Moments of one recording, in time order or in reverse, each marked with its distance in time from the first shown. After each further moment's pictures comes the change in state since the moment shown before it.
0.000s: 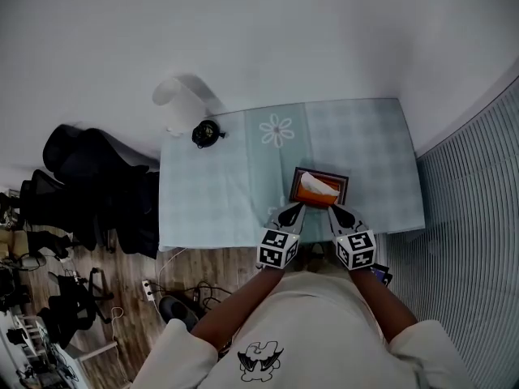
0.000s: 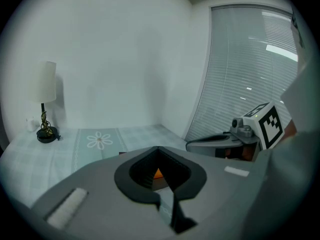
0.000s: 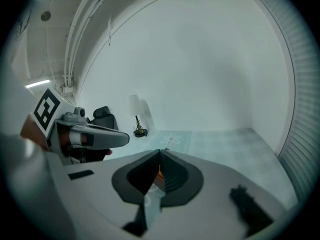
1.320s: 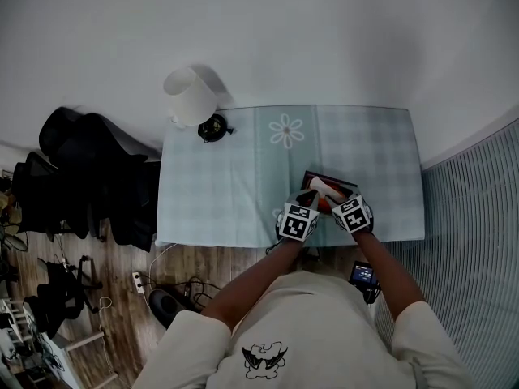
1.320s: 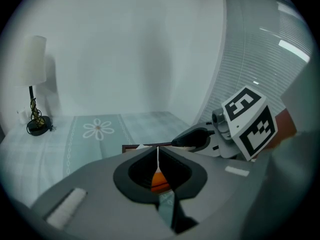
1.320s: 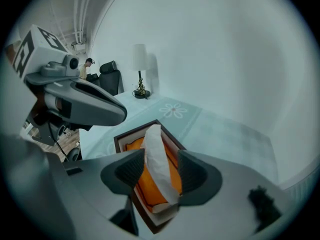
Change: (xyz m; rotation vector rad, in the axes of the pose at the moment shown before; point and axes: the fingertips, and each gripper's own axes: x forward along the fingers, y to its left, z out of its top) left arm 0.084 0.044 -0.030 -0.029 0.157 0.015; right arm 0.115 -0.045 -0.057 -0.283 0.406 0.078
